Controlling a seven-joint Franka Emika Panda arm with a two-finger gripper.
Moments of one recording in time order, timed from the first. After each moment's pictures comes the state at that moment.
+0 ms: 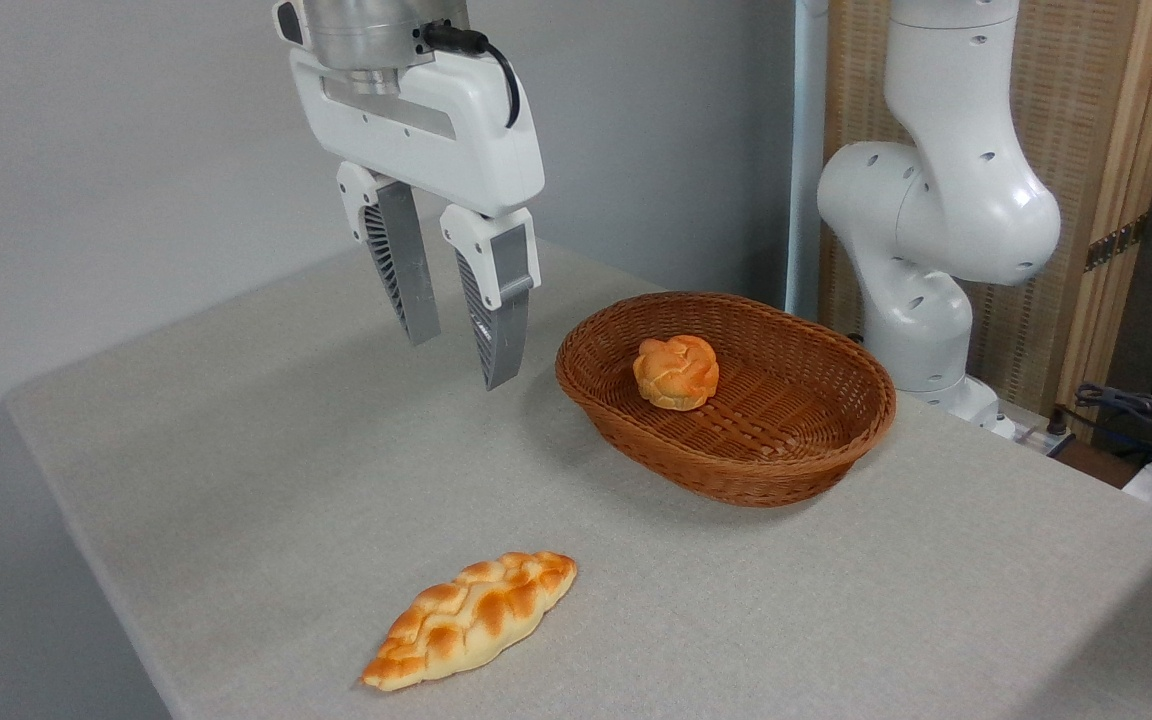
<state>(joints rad) -0.03 0.00 0.02 -1.57 -0.02 1.58 0.72</state>
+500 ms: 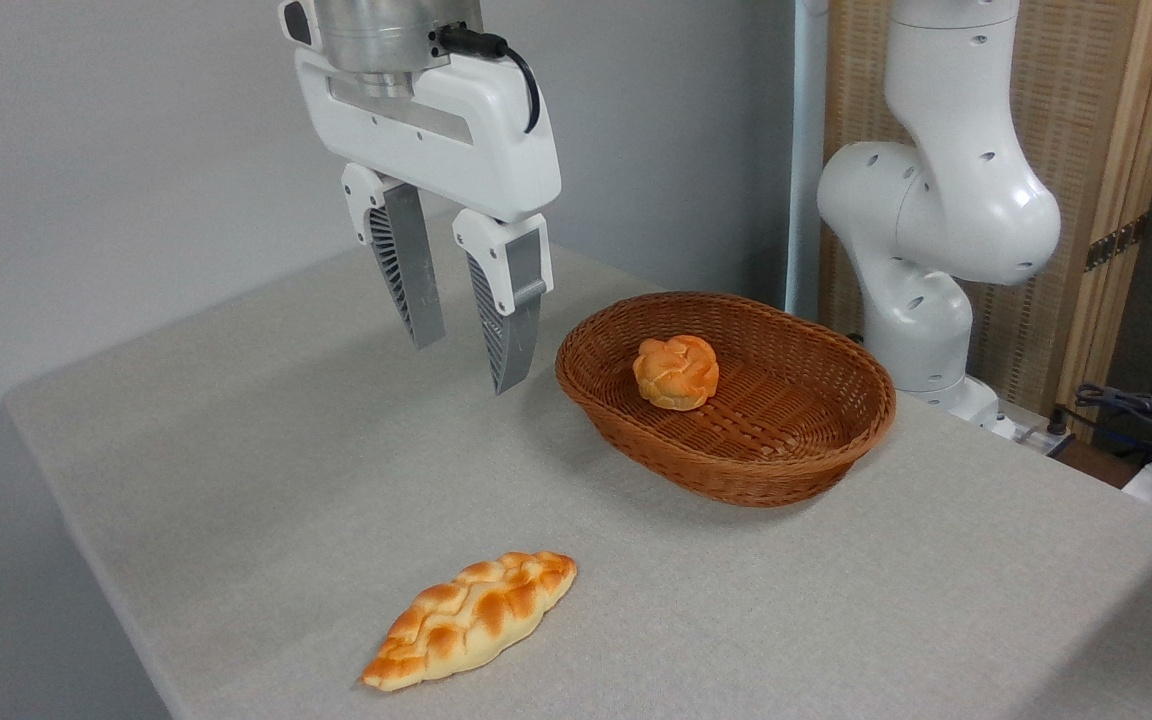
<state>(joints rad) -0.03 -0.01 0.04 -1.57 -0.04 1.58 0.72</state>
